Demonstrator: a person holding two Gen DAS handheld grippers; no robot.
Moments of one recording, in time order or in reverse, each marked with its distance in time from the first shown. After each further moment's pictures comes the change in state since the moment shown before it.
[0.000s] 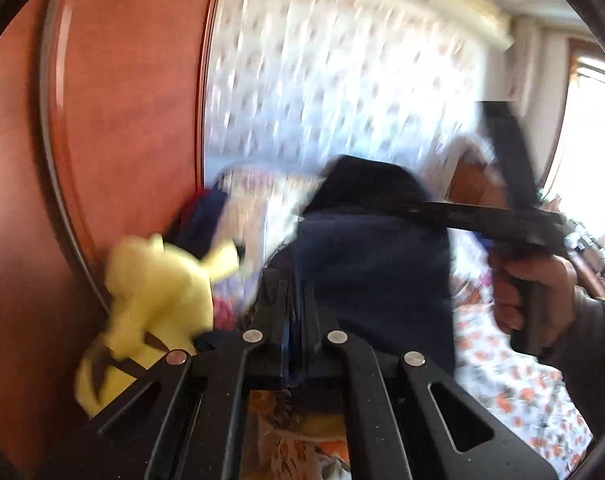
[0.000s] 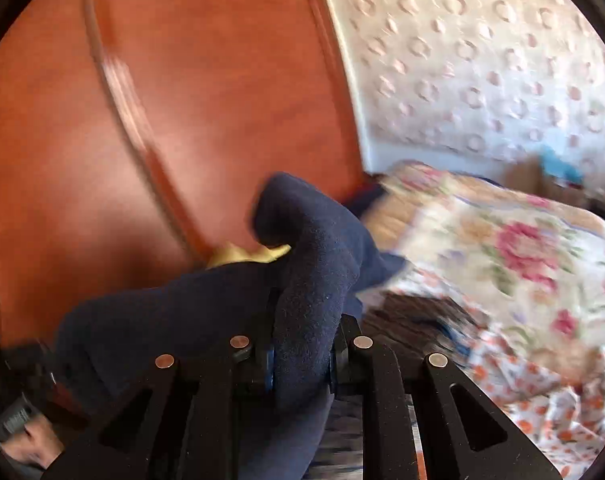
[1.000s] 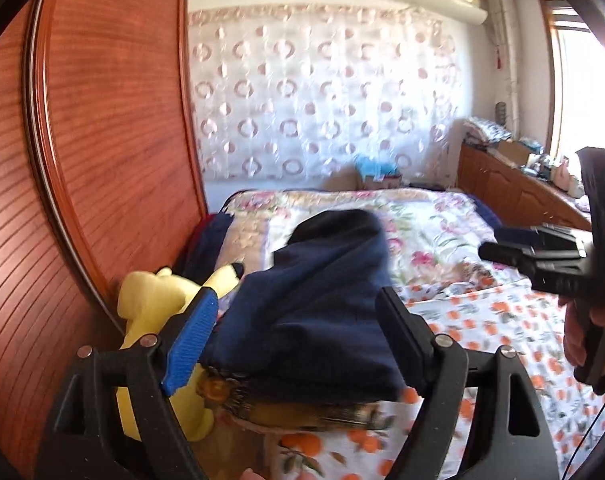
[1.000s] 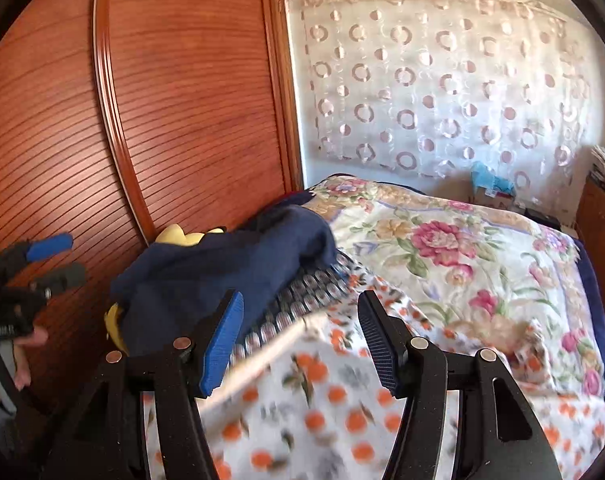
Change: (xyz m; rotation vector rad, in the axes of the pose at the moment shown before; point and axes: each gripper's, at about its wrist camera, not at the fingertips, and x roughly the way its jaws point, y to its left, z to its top) left arm -0.040 -0.084 -0.008 0.167 -0.112 0.091; right arm -0.107 -0.003 -0.083 -0.051 -0.160 -0.177
